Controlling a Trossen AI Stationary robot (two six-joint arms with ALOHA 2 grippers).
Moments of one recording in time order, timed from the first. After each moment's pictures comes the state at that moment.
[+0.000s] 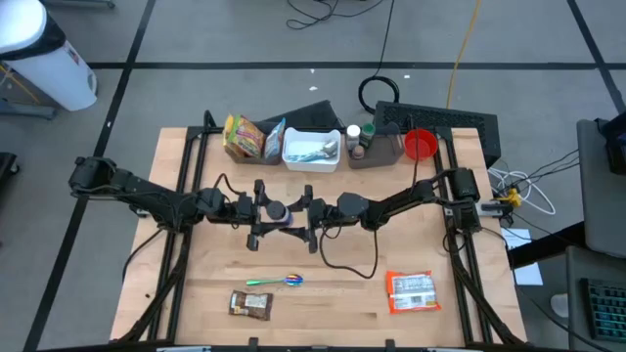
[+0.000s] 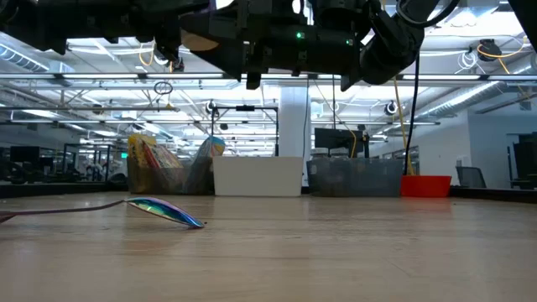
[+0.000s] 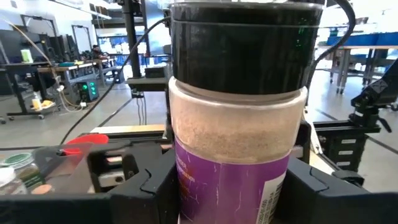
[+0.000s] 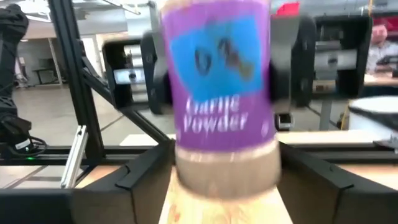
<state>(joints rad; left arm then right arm) -0.16 1.15 0.40 0.83 -0.09 0.05 0.07 1.98 1.05 1.08 -0.05 0.07</state>
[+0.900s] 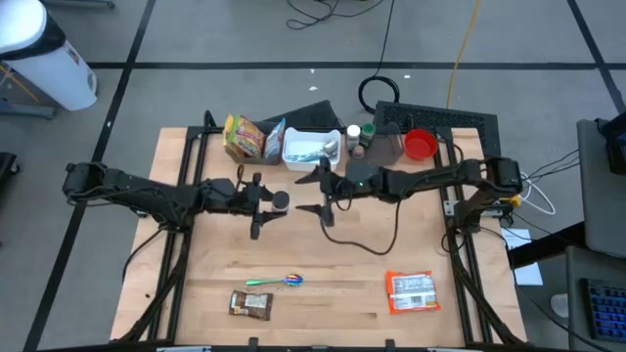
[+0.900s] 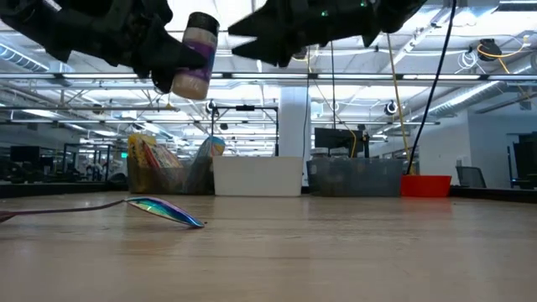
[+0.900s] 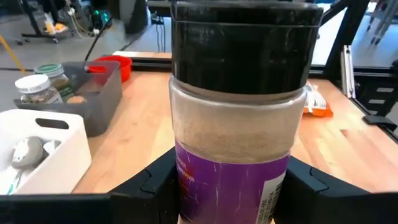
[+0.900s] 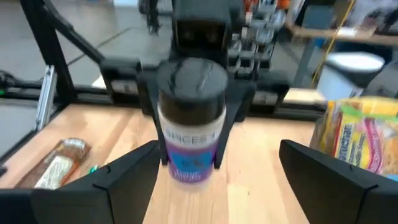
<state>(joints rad) -0.01 1.07 0.41 0.45 -0.02 -0.04 -0.07 1.64 1.06 0.43 -0.13 -0.08</state>
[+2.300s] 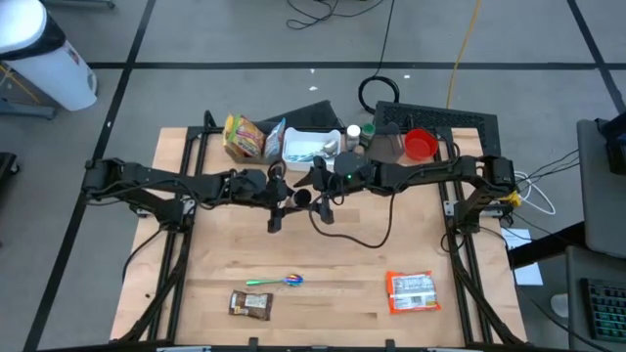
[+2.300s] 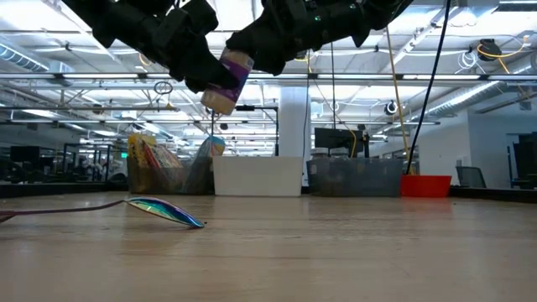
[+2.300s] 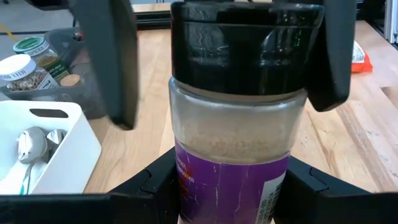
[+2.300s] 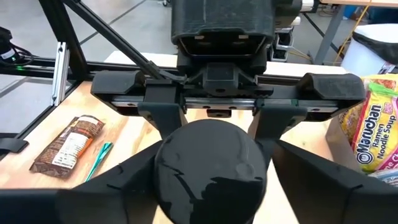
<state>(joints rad) 0.05 1.31 0.72 0.13 0.02 0.07 -0.12 1.68 1.17 0.21 -0.24 -0.08</state>
